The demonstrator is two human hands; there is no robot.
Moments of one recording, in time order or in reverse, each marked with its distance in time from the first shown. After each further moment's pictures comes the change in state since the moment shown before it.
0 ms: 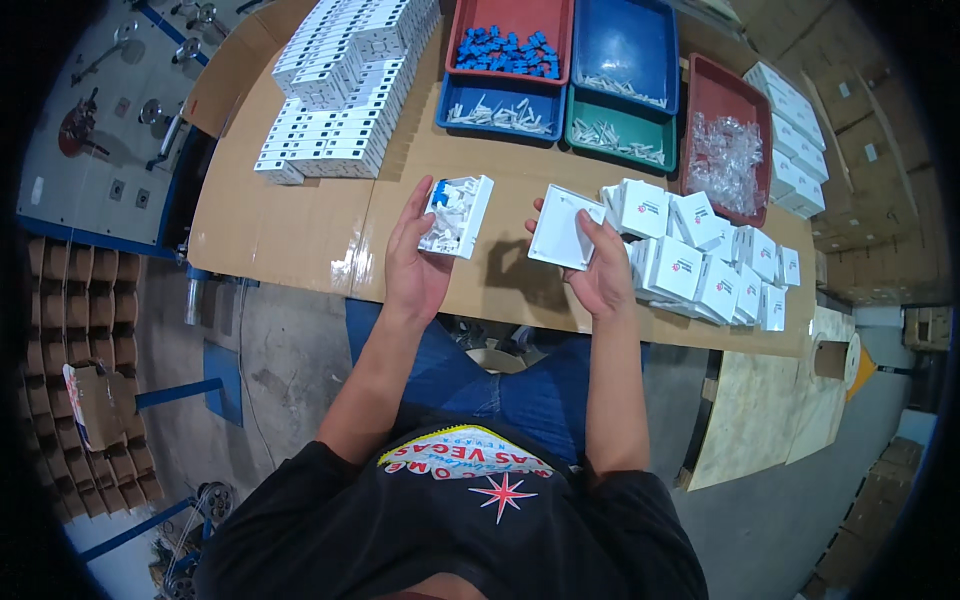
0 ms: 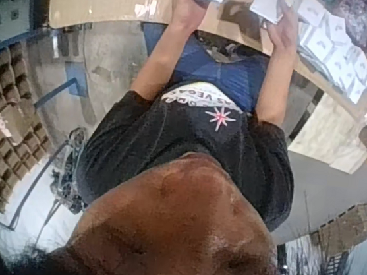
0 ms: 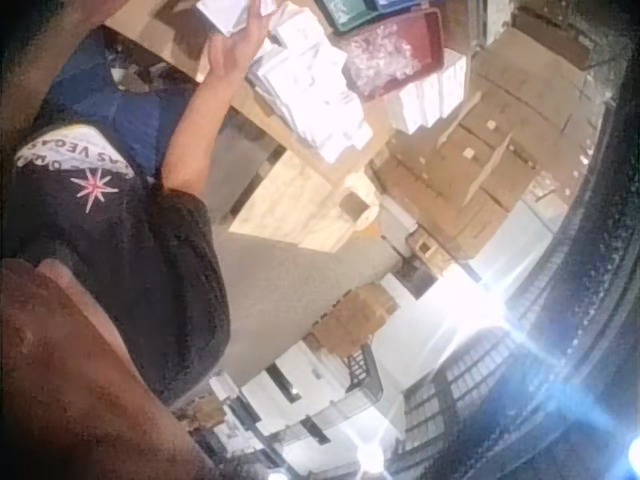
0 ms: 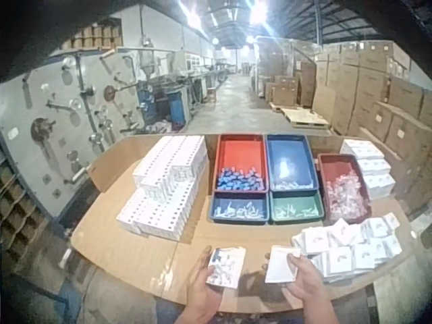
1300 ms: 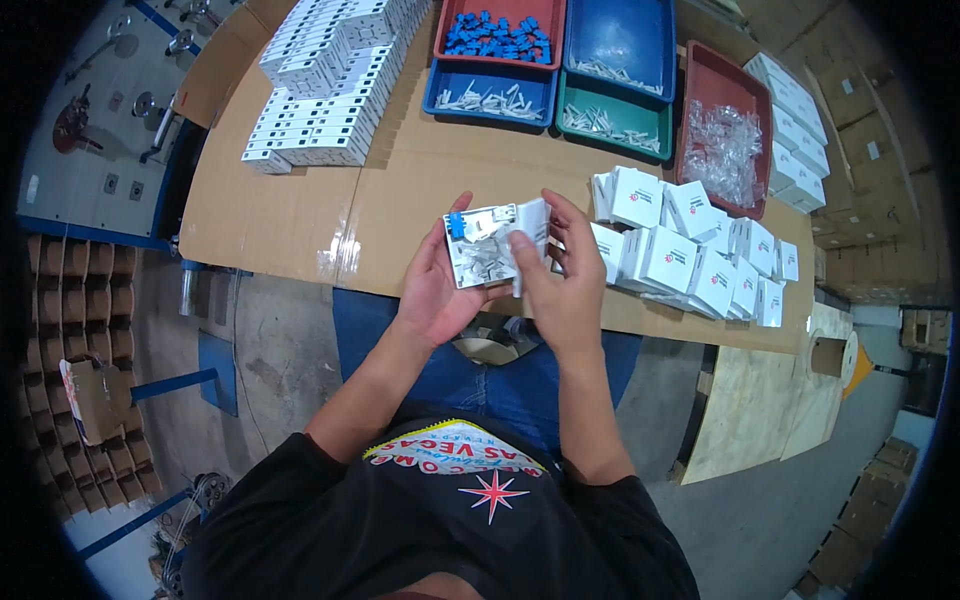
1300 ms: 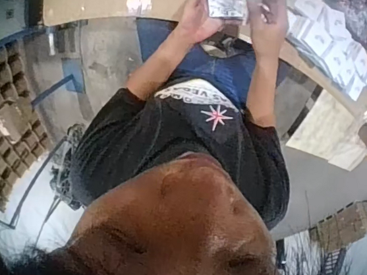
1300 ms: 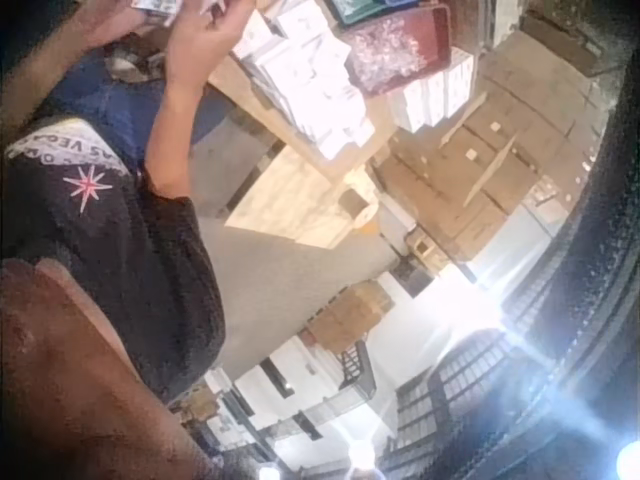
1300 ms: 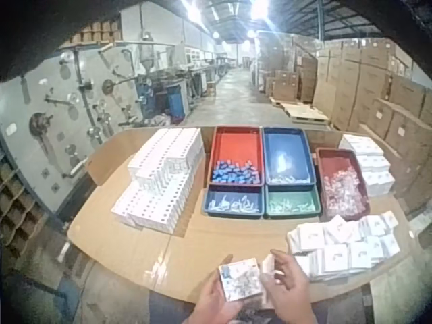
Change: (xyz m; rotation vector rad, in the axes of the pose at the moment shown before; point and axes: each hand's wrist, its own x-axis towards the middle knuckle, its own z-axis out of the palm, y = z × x) left_hand -0.030 -0.035 0.010 -0.324 -0.165 -0.420; right_hand -0.041 0.011 0.064 -0.764 0.270 -0.381
